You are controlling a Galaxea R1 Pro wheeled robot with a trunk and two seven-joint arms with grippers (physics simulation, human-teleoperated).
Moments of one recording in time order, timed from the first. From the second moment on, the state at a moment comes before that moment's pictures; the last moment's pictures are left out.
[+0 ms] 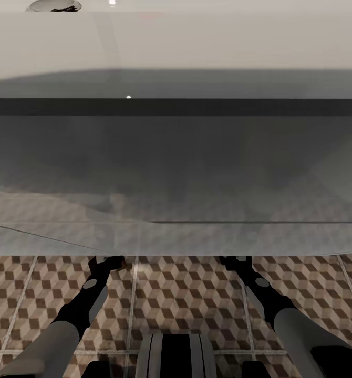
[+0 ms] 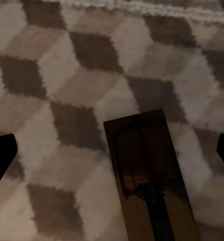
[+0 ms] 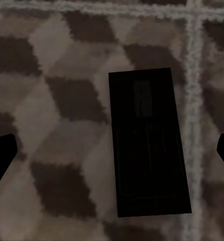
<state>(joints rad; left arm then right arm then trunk) -0.68 0.02 0.00 -0.58 0.13 -0.15 0.14 -0.79 -0.06 0.06 -0.33 -0.04 -0.30 0.13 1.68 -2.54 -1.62</state>
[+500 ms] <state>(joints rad) -0.68 0.02 0.00 -0.58 0.13 -0.15 0.15 -0.79 -0.06 0.06 -0.33 -0.04 -0.30 0.13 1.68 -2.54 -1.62</state>
